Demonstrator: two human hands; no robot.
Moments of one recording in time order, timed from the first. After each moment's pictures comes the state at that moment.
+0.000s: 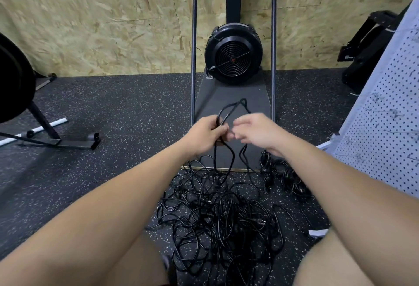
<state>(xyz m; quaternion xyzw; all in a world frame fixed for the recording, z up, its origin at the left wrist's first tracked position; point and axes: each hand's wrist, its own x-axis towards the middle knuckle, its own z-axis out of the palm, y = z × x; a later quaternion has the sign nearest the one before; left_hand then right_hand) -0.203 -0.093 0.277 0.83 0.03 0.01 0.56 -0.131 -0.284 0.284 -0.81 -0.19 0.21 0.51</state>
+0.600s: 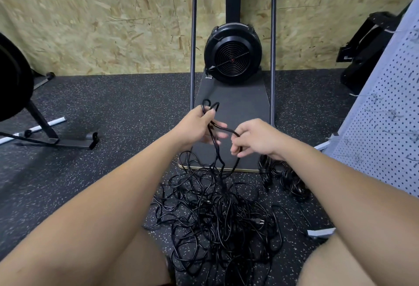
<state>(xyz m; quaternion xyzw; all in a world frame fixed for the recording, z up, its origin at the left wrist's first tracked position) -0.203 -0.080 0.303 0.73 0.10 -0.01 0.68 -0.144 -0.293 0.285 -0.79 -0.23 0.28 0.49</state>
